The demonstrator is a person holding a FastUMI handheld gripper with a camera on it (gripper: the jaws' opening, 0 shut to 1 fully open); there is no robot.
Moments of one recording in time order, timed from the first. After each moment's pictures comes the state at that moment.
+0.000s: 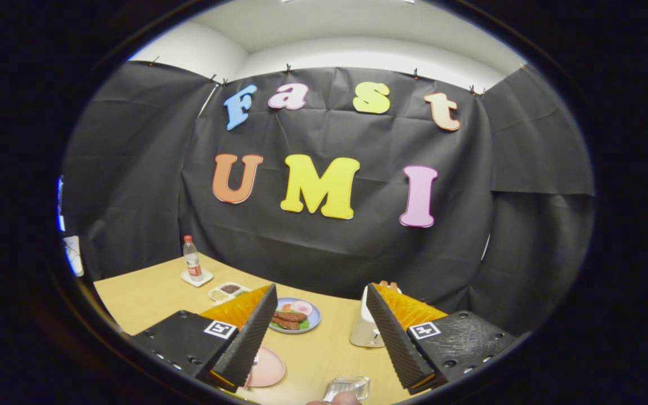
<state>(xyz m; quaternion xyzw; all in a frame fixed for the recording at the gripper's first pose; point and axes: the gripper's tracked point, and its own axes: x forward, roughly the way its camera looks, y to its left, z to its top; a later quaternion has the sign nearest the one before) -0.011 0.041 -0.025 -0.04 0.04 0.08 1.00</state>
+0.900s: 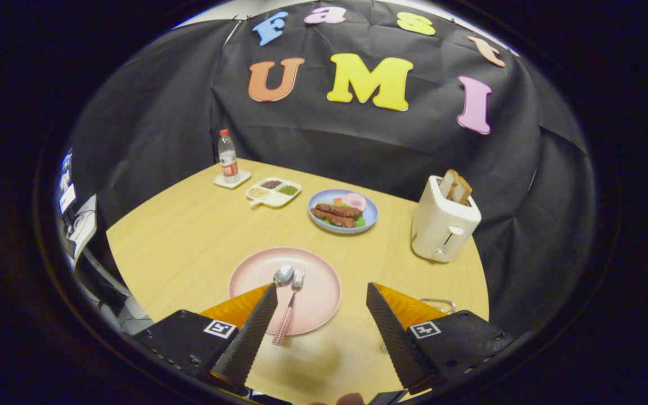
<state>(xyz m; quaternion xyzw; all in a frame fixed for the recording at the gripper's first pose) -0.048 0.124 -0.247 -0.08 0.30 0.14 0.94</state>
